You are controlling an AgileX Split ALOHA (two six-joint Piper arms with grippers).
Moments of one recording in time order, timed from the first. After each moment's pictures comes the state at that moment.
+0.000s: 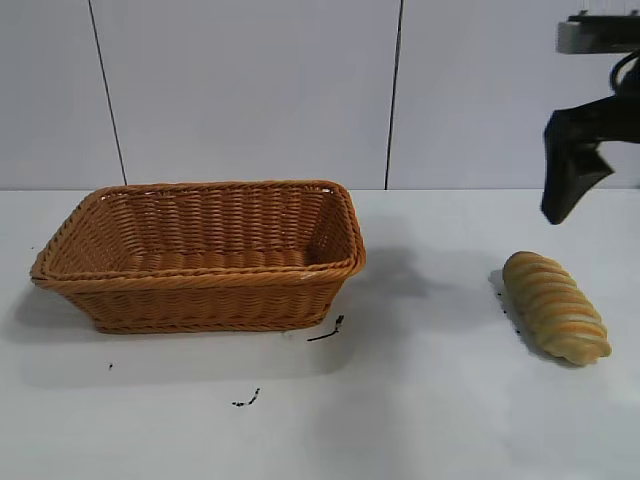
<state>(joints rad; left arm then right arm) -0.04 -0.01 -0.50 0.00 1.07 0.07 0.08 1.92 -1.31 0.00 0.81 0.03</state>
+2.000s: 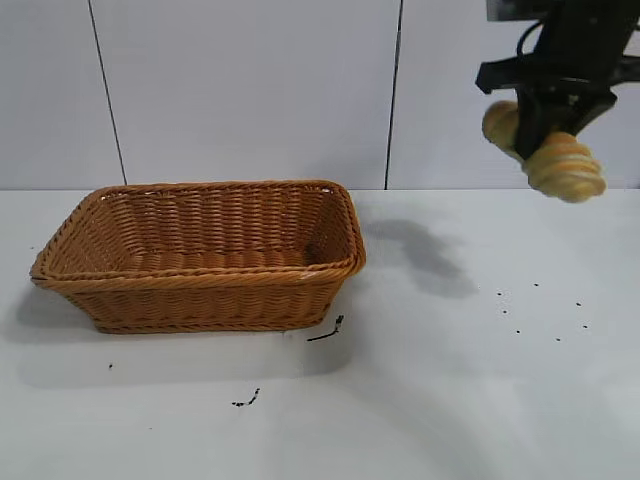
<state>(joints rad) -0.04 -0.01 -0.50 0.00 1.07 0.07 0.26 2.02 -1.94 0.00 1.13 -0.08</state>
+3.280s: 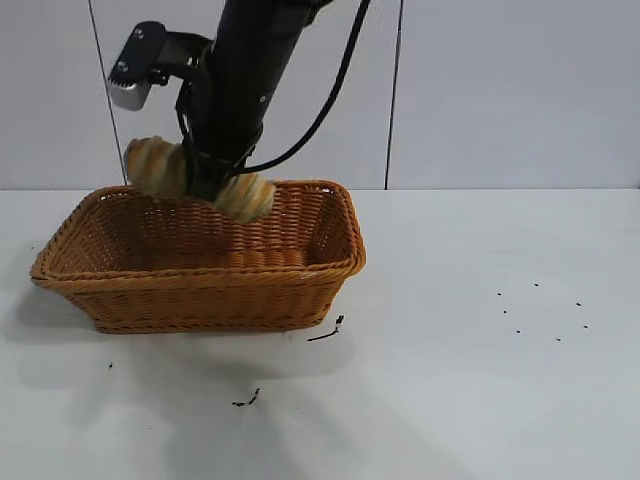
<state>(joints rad) -0.04 -0.01 -0.50 0.00 1.07 0.07 0.65 2.46 -2.17 0.10 0.83 -0.91</state>
